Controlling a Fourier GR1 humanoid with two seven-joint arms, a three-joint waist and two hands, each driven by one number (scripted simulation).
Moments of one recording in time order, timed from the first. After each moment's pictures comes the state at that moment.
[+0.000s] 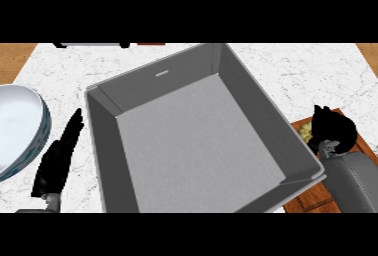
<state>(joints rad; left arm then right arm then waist) 0.02 0.30 -0.09 -1.54 -0.08 0.19 0.08 -0.35 -0.39 0.19 -1.37 0.91 0.47 0.93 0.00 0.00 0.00</state>
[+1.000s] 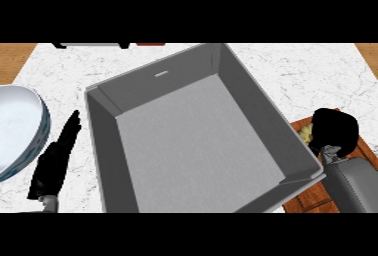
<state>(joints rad) 0.03 0.26 -0.03 -1.55 -0.12 0.12 0.08 -0.31 -0.40 0.21 -1.40 1.13 0.38 0.81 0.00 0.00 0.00</state>
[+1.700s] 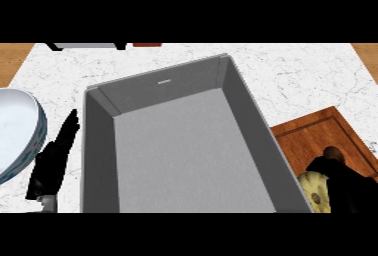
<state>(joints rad) 0.03 0.25 -0.01 -1.57 -0.13 0.12 0.11 0.19 -0.39 0.34 -2.14 1.14 0.24 0.76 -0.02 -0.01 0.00</state>
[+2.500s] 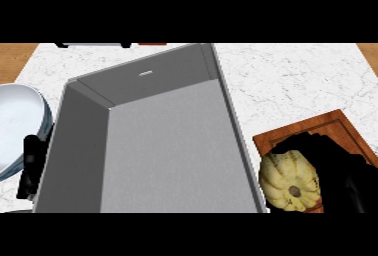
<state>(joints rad) 0.02 0.27 0.05 -1.53 -0.11 0.10 0.08 -0.14 -0.16 0.42 -2.34 1.07 0.28 0.75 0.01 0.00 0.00</state>
